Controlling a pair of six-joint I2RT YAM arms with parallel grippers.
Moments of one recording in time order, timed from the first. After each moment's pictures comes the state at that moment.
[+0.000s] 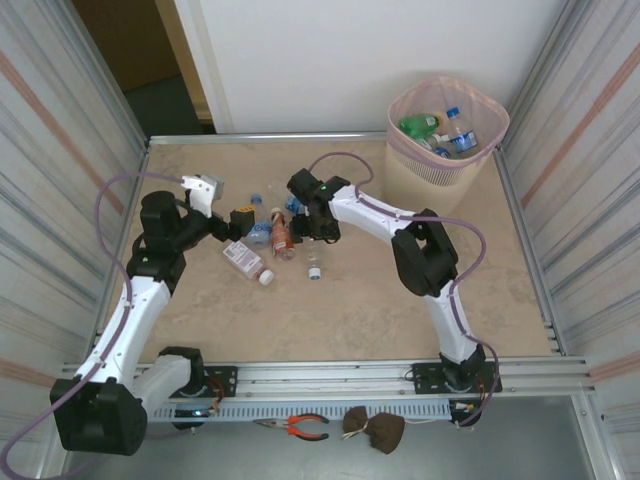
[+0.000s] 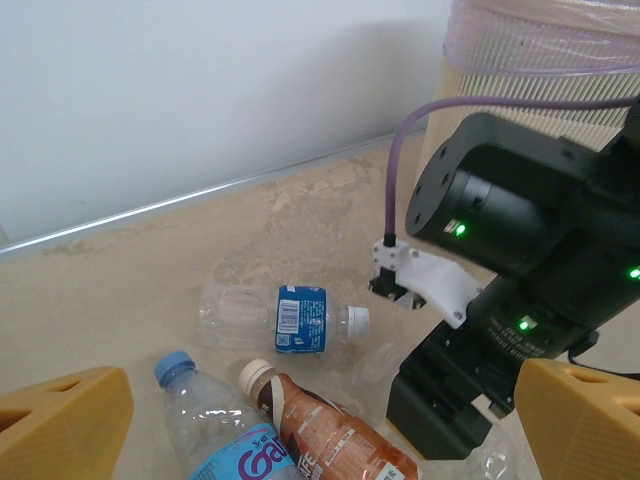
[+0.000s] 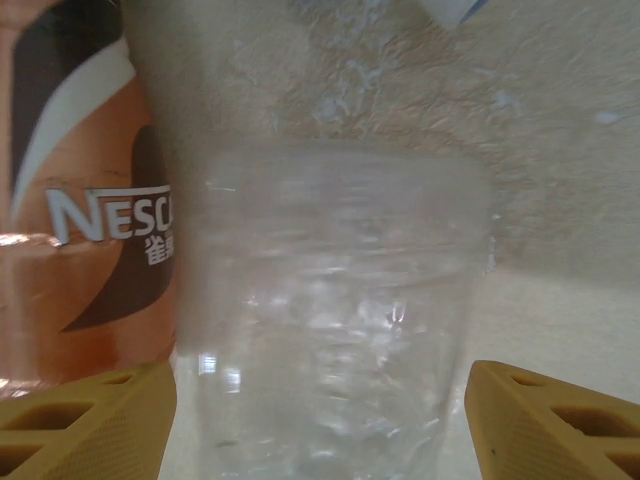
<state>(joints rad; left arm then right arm) -0.10 0.98 0.76 -0.07 0.52 0.07 0.76 2.21 1.84 -0.92 -0.03 0.57</state>
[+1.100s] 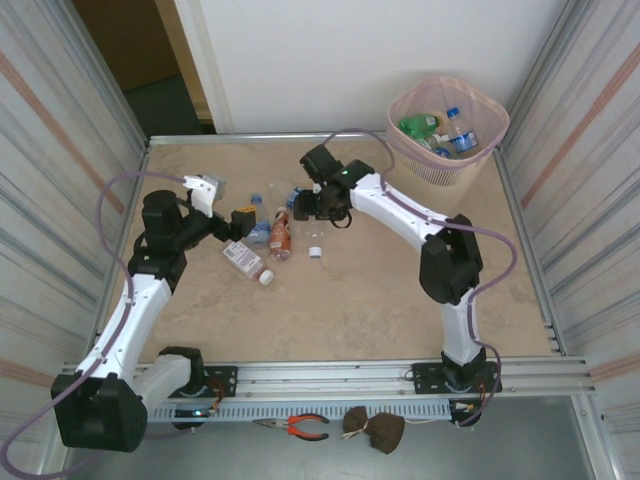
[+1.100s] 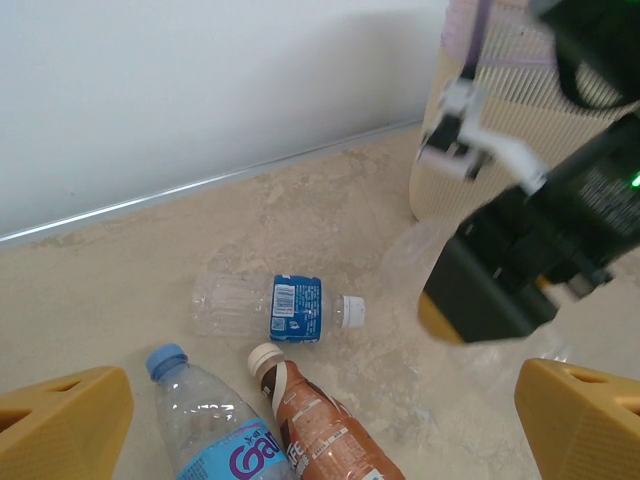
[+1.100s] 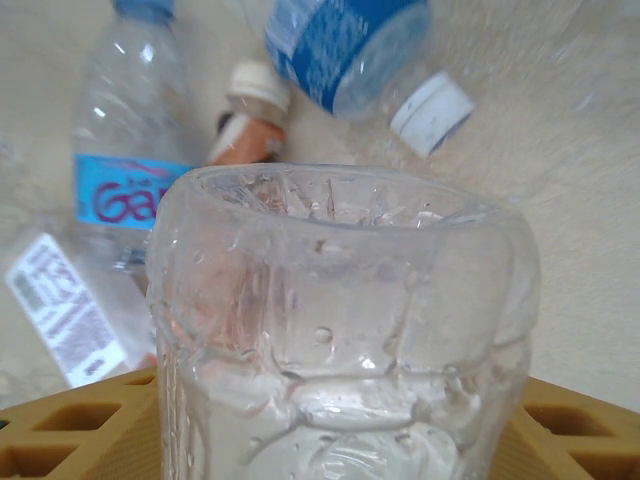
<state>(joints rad) -0.10 1.00 0.76 -0.07 0.54 0.07 0.70 2.00 1.85 -0.90 -0.05 0.59</state>
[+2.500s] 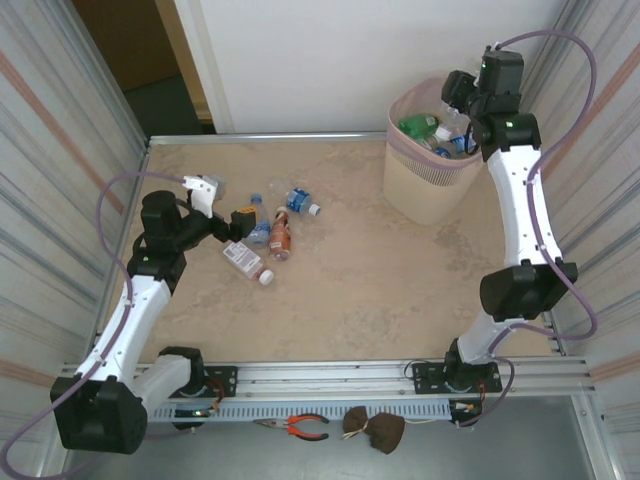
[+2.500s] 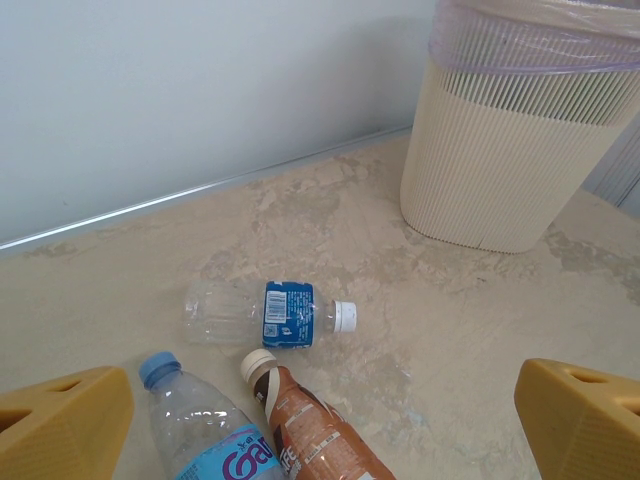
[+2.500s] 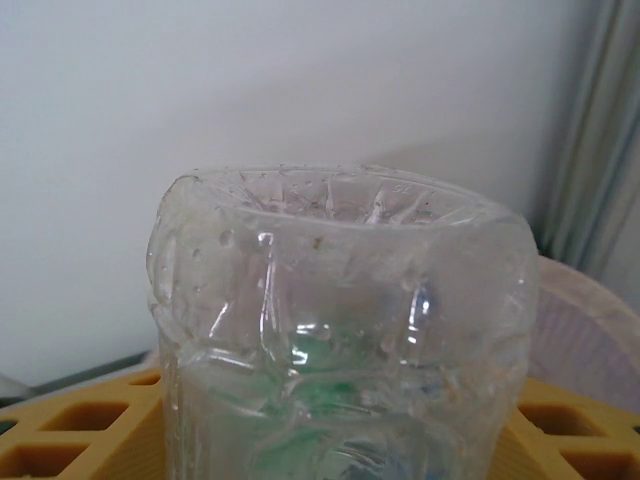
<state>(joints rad) -0.10 0.99 0.76 -0.07 0.55 0.07 0.06 1.72 2.02 -0.68 0.18 0.33</state>
